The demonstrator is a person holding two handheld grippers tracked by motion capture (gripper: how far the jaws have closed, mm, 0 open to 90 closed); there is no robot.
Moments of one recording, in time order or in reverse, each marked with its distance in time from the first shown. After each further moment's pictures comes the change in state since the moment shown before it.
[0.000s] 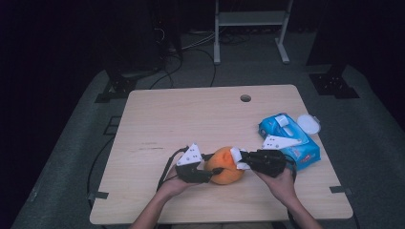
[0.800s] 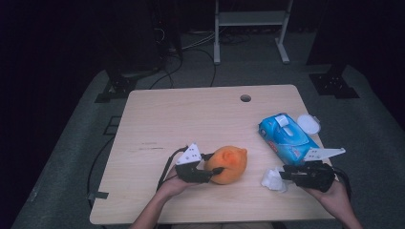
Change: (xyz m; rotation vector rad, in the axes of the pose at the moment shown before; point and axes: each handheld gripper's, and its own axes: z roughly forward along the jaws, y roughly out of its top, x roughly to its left) left arm 0.002 -0.002 0.001 -0.008 -0.010 -0.031; right arm -0.040 -0.051 -0.101 0.260 -0.143 0.074
